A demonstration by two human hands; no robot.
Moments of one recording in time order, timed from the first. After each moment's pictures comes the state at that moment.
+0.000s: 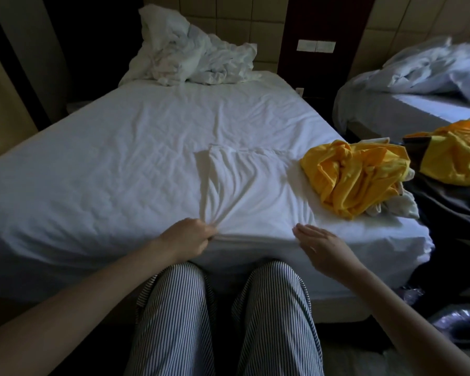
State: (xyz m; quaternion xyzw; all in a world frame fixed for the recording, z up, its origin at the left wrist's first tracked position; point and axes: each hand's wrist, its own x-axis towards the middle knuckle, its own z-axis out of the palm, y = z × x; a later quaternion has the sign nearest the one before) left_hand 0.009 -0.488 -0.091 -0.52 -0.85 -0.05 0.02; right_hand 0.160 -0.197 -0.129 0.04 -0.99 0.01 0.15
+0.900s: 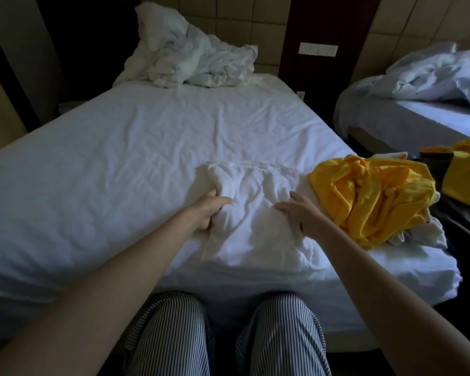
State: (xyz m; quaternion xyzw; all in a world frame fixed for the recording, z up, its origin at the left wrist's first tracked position) left_hand -0.092 -0.385 -0.082 -0.05 -0.71 -0.63 -0.31; right_hand 0.017 -0.213 -0.065 -0.28 -0.73 0.62 0.06
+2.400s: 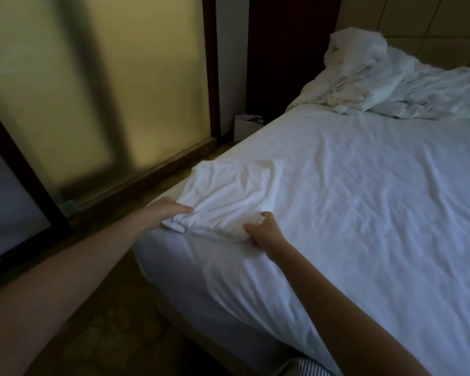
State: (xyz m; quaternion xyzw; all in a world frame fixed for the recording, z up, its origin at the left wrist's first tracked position) left_hand -0.232 -0.886 -0.081 0.20 -0.86 -0.45 -0.12; right_hand -0.203 -0.638 -0.091 -0.07 -0.79 0.61 -0.11
